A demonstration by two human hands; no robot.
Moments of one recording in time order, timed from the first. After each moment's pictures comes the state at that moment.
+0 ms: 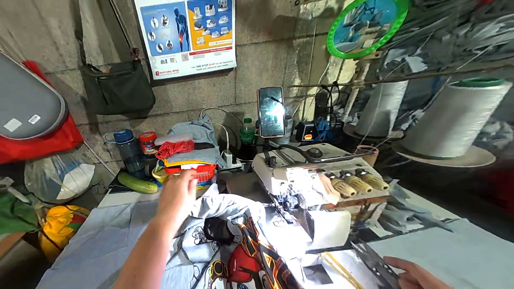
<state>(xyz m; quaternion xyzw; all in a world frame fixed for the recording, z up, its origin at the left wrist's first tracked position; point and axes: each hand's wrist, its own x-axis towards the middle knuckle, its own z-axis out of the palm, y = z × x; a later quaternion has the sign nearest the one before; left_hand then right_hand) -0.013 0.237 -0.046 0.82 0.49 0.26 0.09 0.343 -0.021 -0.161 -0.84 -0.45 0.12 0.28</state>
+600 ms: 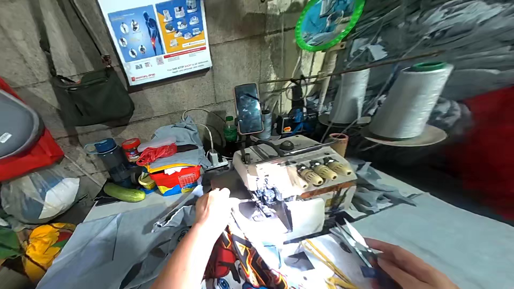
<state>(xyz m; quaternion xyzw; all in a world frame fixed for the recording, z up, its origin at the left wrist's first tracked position) 0.101 0.196 -0.063 0.86 0.50 0.01 0.09 0.341 -0.036 -0.161 -0.73 -0.33 0.27 0.53</state>
